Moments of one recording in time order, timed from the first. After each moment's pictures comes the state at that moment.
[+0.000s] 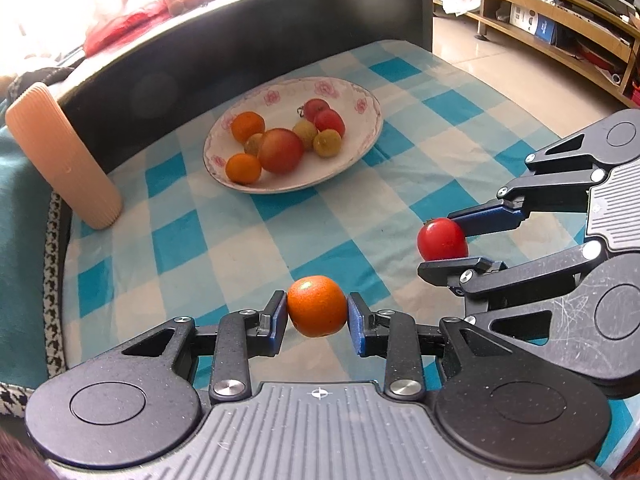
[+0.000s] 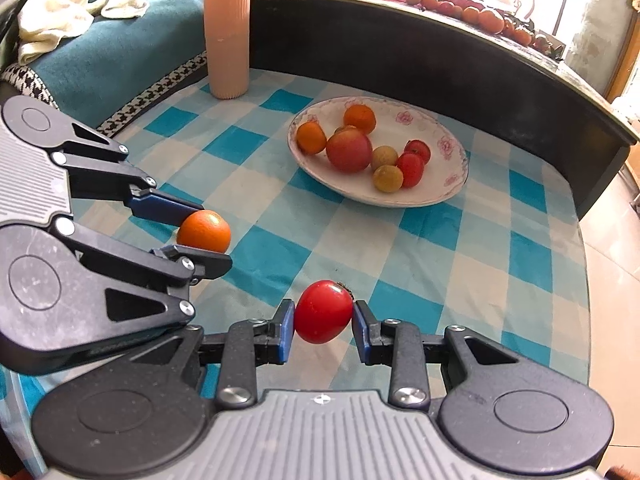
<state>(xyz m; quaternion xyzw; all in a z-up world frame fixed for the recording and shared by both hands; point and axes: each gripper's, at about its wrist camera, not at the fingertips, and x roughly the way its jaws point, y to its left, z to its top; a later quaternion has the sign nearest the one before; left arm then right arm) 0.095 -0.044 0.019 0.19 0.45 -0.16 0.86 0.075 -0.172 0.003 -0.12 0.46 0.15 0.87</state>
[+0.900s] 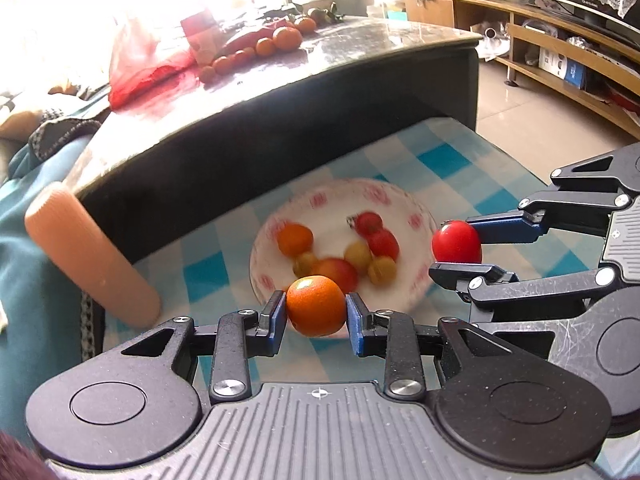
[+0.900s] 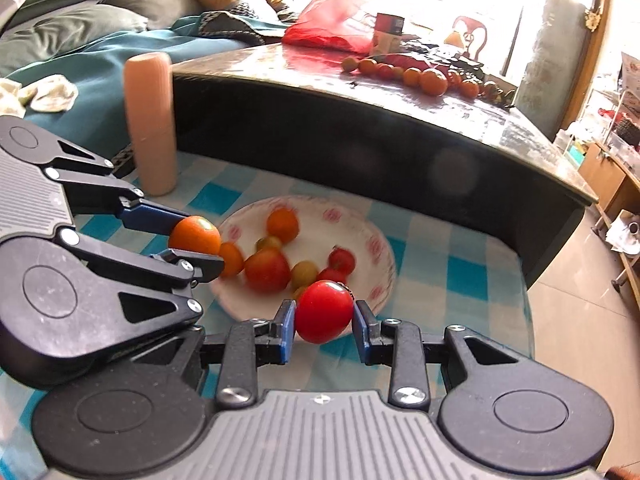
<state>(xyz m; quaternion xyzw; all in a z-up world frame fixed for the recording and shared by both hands) 0.170 -0.061 0.063 0.19 0.39 -0.13 0.89 0.146 -0.188 0.046 -0.11 0.39 0.09 0.91</state>
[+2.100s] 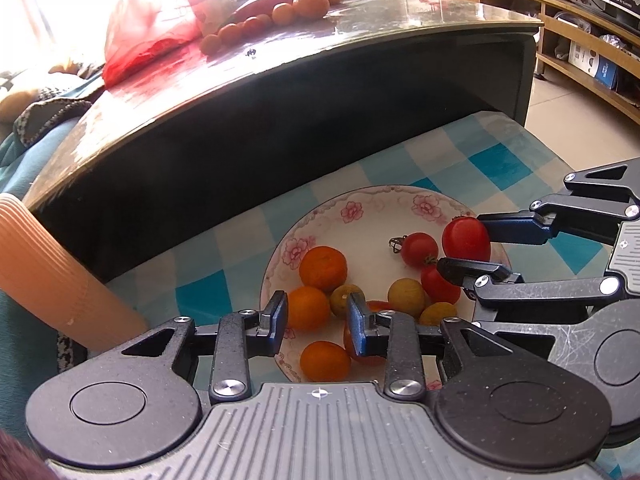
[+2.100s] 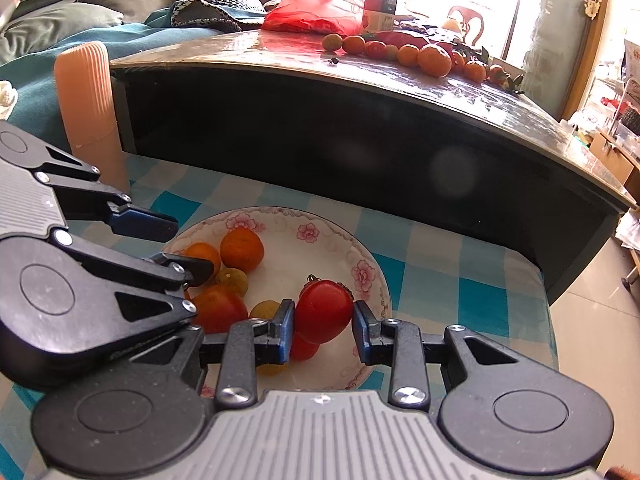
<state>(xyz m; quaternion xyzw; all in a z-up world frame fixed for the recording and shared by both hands) 0.240 -0.059 0.031 0.18 0.42 -0.11 0.88 0.218 -0.197 0.007 -0.10 0.40 0.08 0.91</state>
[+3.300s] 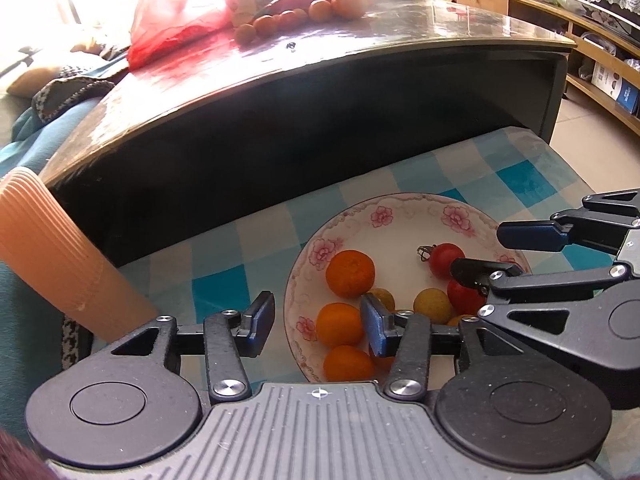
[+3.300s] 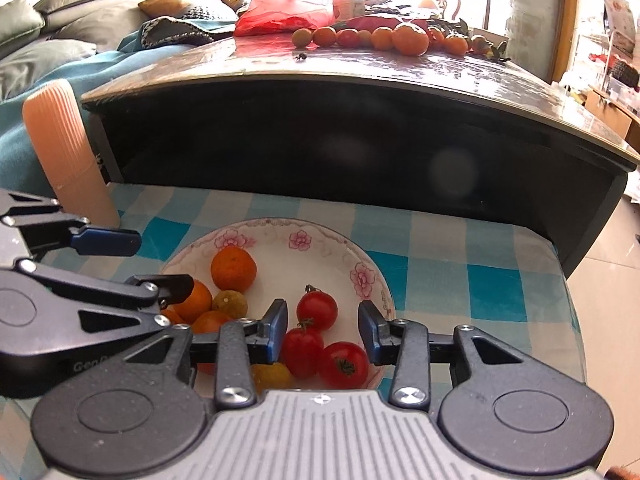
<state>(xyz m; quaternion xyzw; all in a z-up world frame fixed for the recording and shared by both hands) 0.249 -0.045 0.033 0.15 0.42 -0.08 0.89 0.235 -0.212 0.004 -0.03 0.41 0.07 0.91</state>
